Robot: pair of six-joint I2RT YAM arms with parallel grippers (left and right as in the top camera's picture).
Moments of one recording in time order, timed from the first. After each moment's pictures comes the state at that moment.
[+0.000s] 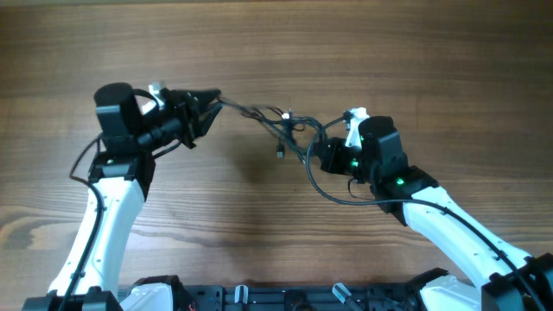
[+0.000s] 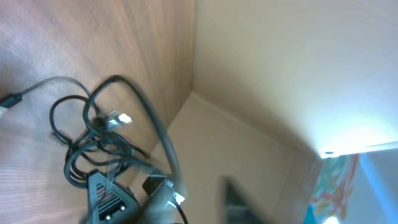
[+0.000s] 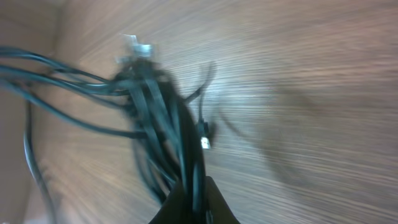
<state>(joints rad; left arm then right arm) 0.06 1.31 0.79 0.03 0.87 -1.57 0.41 1.35 0.61 0.02 -0.33 0.67</state>
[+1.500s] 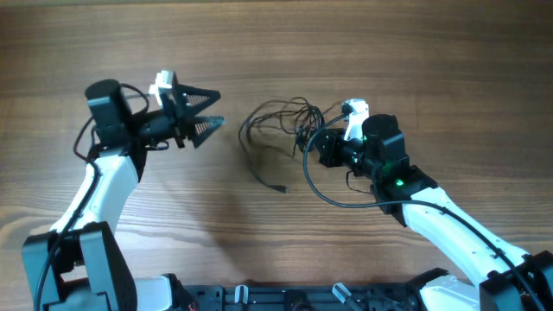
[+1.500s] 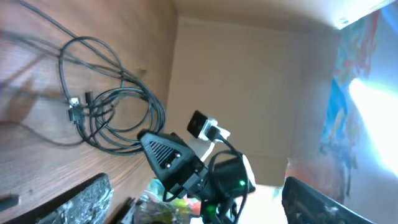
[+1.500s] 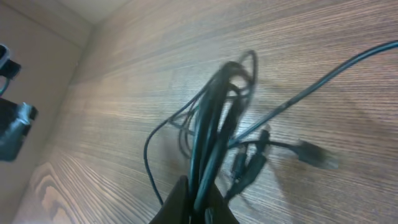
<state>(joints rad) 0.17 1.54 0.80 0.17 1.36 -1.10 0.41 1.36 0.60 0.21 -0.34 0.59</state>
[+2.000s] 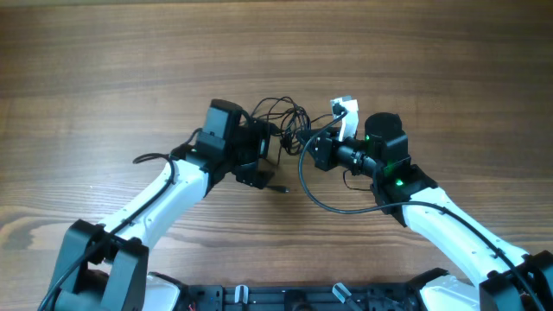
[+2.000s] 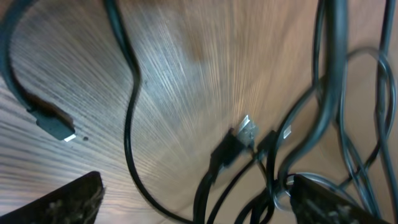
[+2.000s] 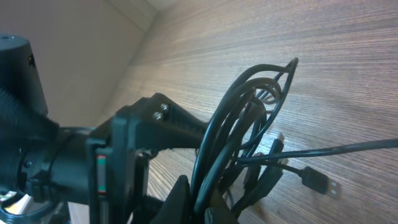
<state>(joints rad) -0.41 1.53 0.81 -0.22 0.46 -1.79 0.41 1.36 0.59 0.32 -0.56 0.55</state>
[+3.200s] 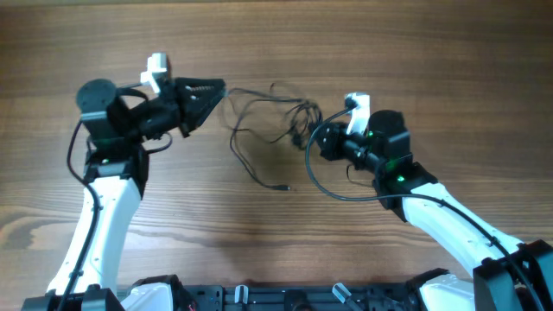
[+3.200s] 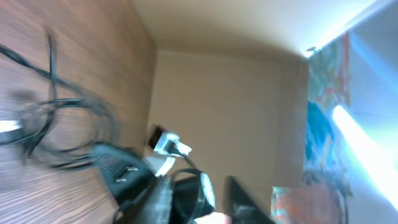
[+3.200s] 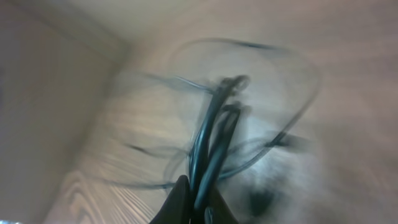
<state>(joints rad) 0.12 1.31 0.80 0.31 1.16 -1.44 0.36 1.40 0.59 0.41 -0.47 0.61</state>
